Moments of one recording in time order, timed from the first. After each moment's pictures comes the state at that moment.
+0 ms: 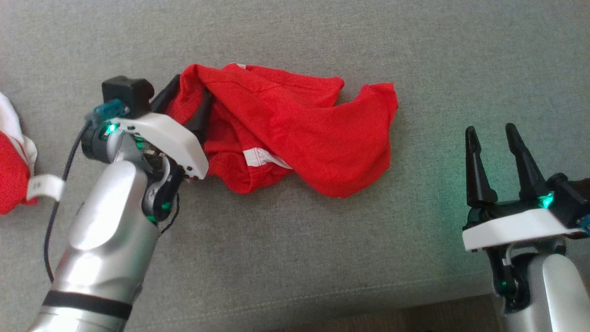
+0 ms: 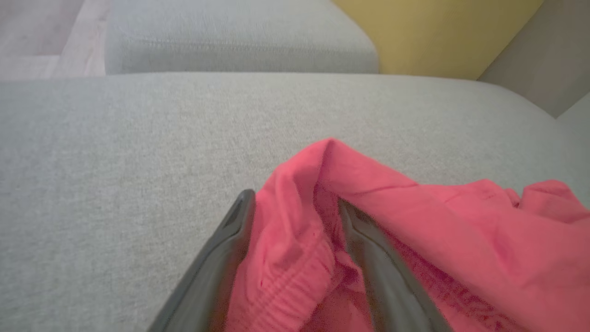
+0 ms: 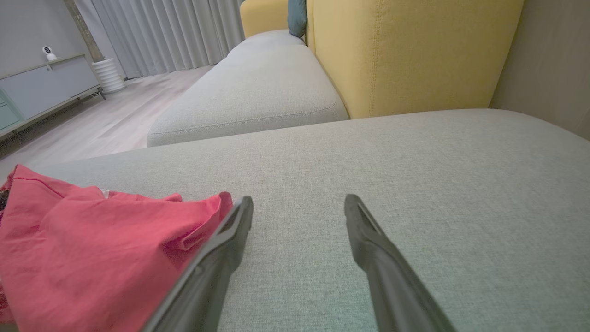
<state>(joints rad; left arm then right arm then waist) -0.63 0.19 -0.42 0.53 -0.48 -0.05 0.00 -0.09 -0.05 -0.01 -0.03 0.19 0.13 -0.03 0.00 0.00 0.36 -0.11</state>
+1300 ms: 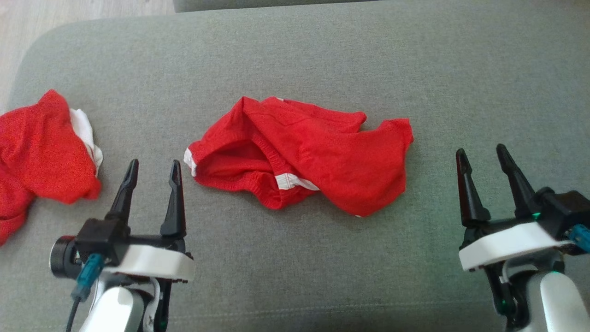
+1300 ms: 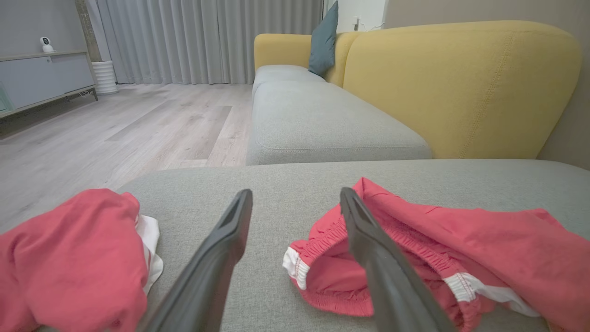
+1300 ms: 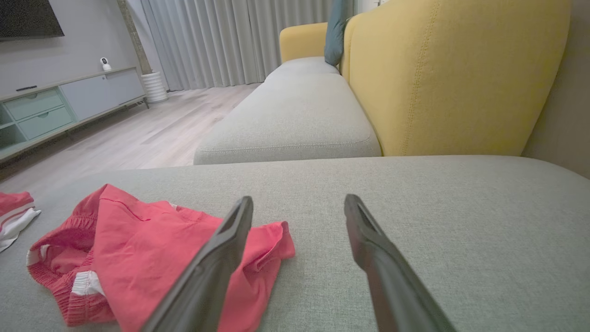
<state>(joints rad) -0.06 0.25 -0.33 -0.01 -0.29 0.23 -0.25 -0.02 -0.05 0.00 -0.08 0.14 0.13 0.05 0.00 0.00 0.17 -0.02</state>
